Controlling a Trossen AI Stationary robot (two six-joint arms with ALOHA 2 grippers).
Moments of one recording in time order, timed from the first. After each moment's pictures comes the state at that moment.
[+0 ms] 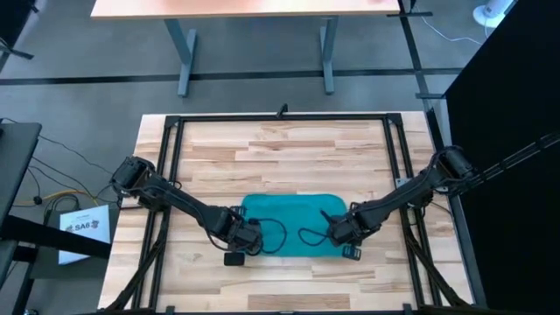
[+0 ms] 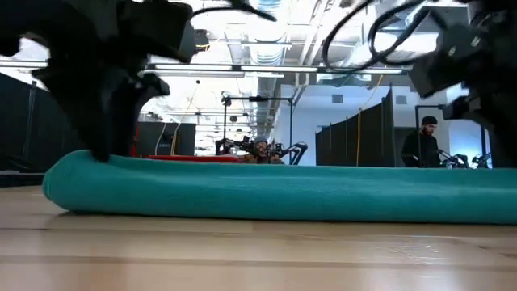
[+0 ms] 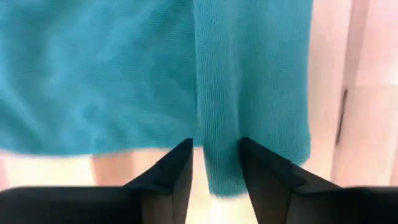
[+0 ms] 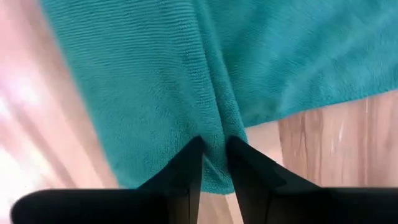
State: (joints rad) left arm -0.43 1.76 1.18 -0.82 -0.10 -0.40; right arm 0.47 1.63 0.96 -0.86 -0.06 0.72
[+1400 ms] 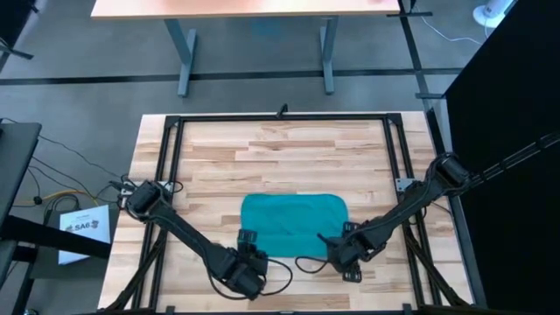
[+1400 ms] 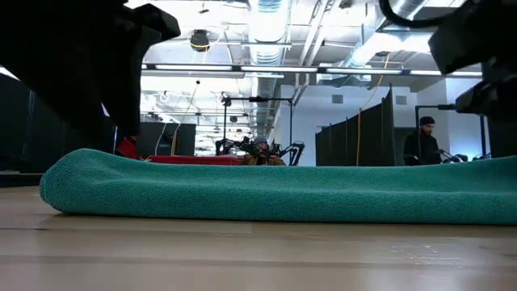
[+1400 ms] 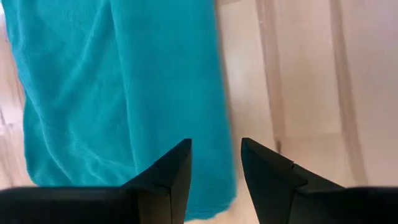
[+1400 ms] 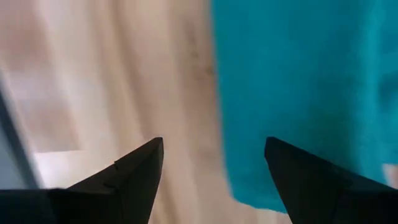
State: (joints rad) left arm -0.66 2.02 1.55 -1.00 -0.40 -0.44; right arm 0.63 1.71 1.07 -0.75 -0.06 0.75
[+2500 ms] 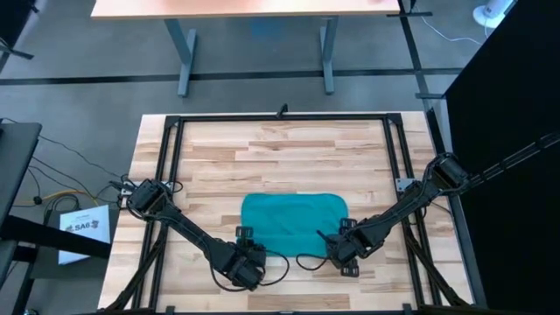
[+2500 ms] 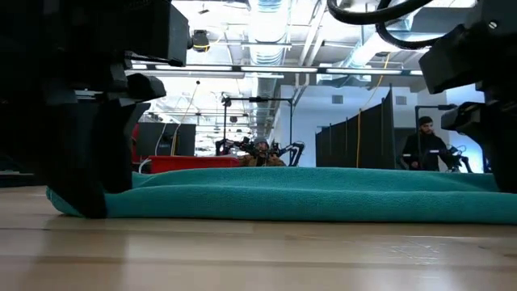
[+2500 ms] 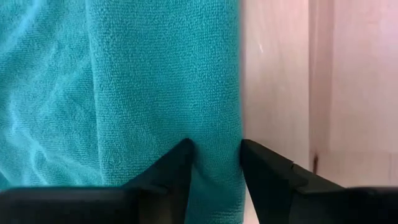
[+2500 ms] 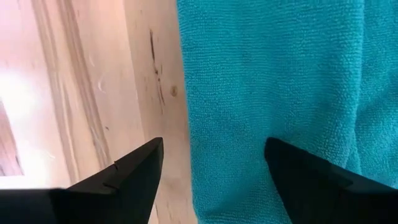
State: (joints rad) left arm -0.62 2.01 1.33 -0.77 -0.37 -0.53; right arm 0.60 1.72 0.99 -0.64 0.01 0.68
